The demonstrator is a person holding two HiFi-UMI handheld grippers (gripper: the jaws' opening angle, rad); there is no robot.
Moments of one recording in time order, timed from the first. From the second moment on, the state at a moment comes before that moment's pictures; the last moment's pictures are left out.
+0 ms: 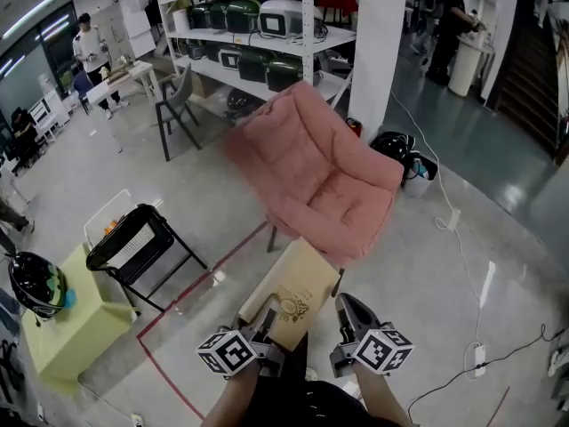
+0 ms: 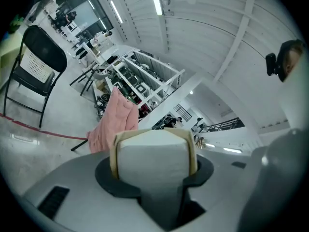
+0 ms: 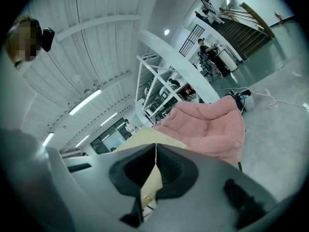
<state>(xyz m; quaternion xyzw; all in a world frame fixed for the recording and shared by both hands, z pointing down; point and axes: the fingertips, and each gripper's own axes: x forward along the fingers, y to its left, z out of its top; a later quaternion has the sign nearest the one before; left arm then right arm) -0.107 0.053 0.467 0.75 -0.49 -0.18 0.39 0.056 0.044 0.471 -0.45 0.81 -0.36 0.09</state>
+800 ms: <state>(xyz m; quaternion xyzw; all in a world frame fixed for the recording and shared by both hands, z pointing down) -0.077 -0.095 0.508 0.75 -0.46 -0.15 0.45 0.079 -0.082 0.494 -0.49 0.77 -0.39 0.10</state>
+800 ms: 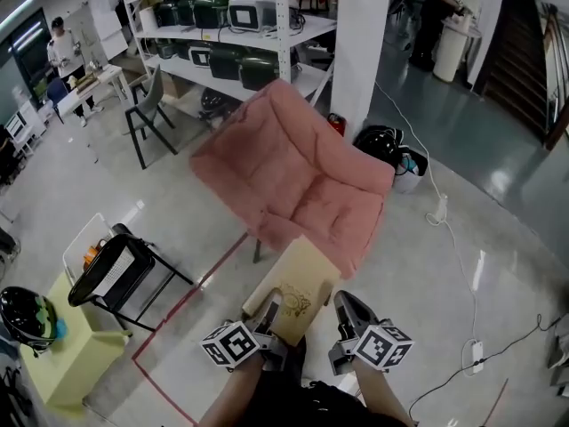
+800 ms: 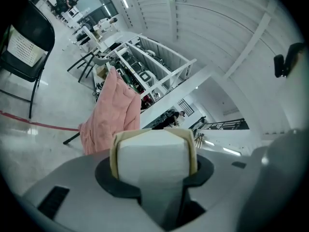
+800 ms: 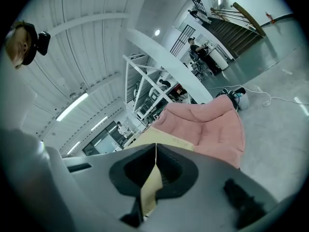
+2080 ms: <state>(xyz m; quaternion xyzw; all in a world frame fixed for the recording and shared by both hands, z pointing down) -0.062 -0.359 0.575 0.69 -0.43 -0.15 0.57 0.074 -0.358 0.536 -0.50 0.75 -0.43 0.05</state>
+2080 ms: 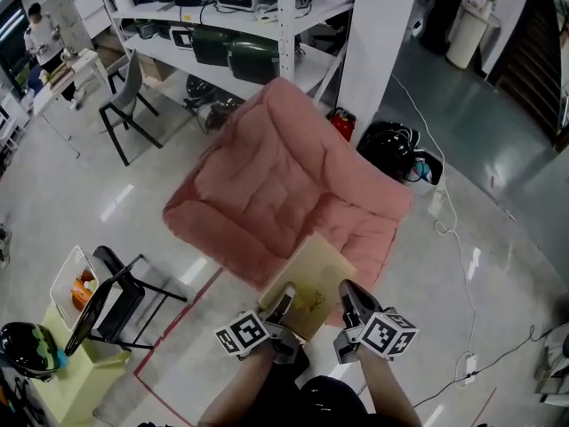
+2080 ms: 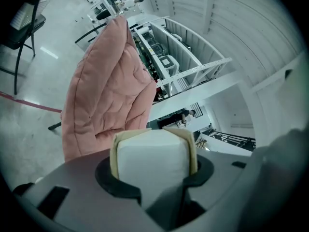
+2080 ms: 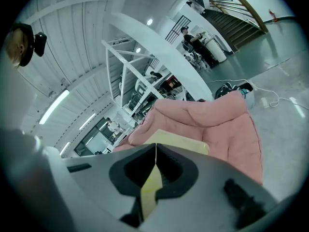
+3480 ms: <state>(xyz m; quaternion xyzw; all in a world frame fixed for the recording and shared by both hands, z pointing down) -0.037 -0.342 0.767 0.54 -0.47 -0.19 0.67 0.073 -0.390 0.686 -0.45 0.75 -0.49 -0.02</state>
